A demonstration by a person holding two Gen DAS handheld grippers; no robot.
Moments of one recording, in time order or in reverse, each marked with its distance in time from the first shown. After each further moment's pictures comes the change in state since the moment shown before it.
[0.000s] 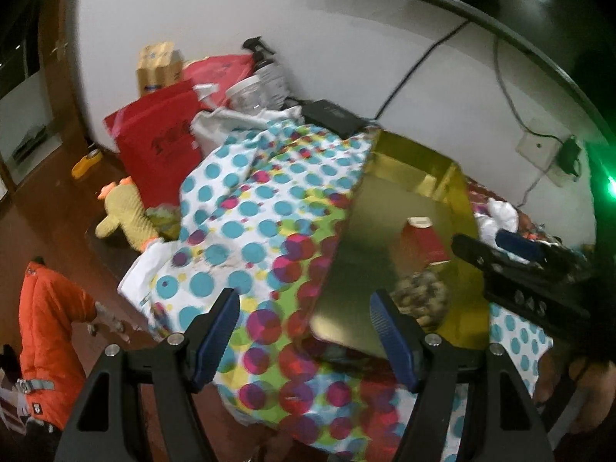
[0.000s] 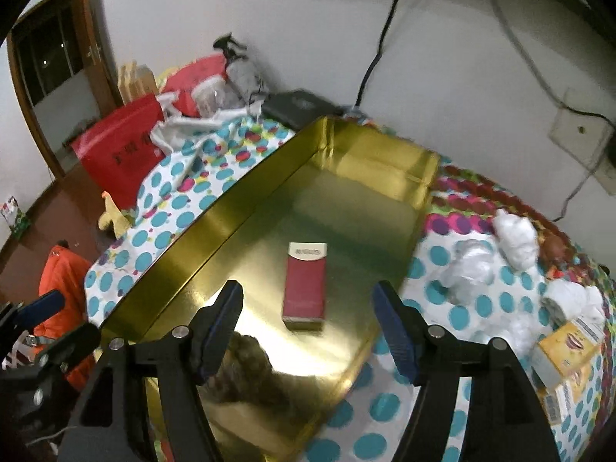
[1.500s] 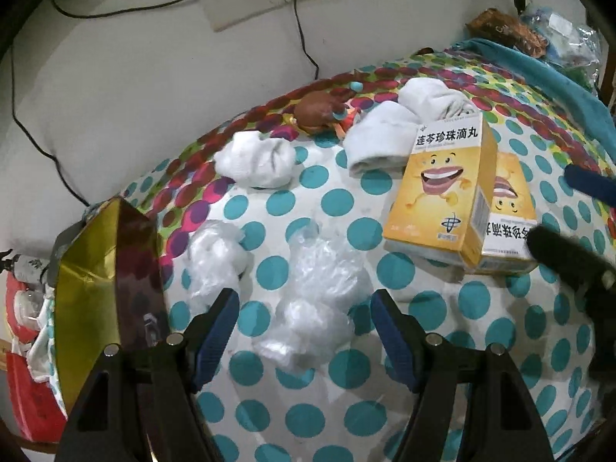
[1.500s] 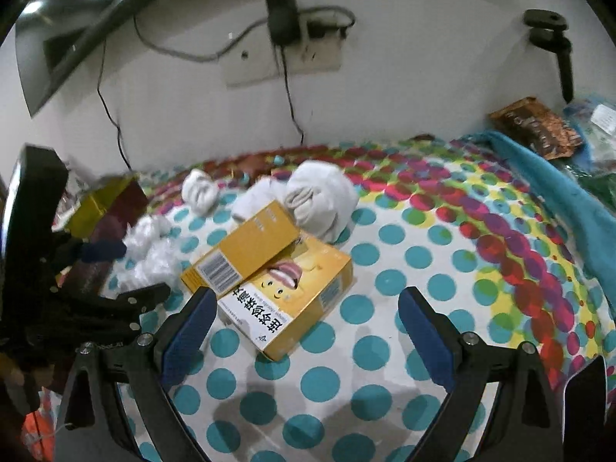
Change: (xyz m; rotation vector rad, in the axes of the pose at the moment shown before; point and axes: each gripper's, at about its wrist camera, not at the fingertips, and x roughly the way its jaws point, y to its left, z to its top) left arm 0.134 -0.317 -0.010 0.866 0.169 -0.164; right arm -0.076 -0.251 -0.134 0.472 -0.119 -0.272
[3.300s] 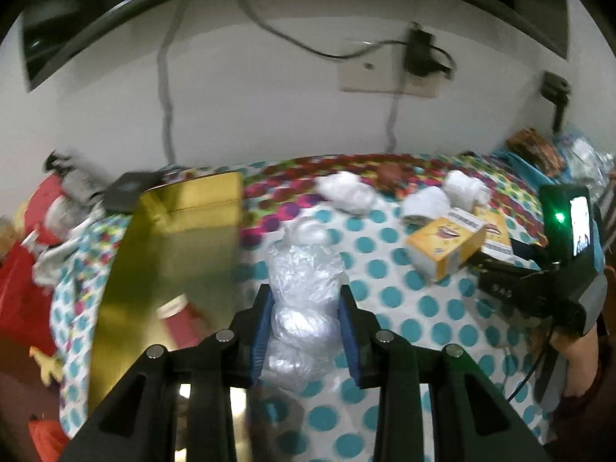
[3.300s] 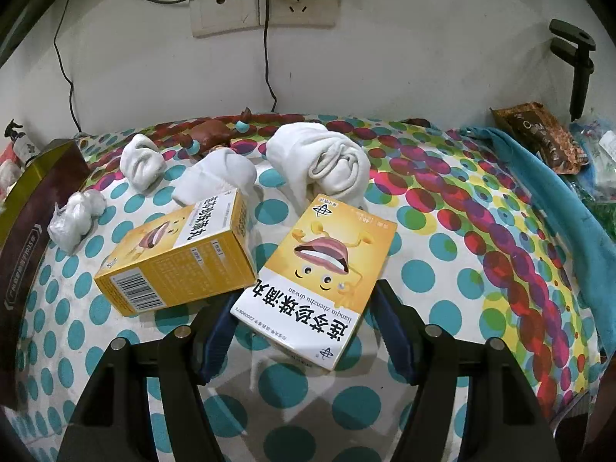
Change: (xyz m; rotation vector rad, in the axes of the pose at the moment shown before) left arm -0.103 0.066 -0.062 -0.374 -0.194 0.036; right arm 0.055 0.000 0.014 -0.067 0.087 -0.157
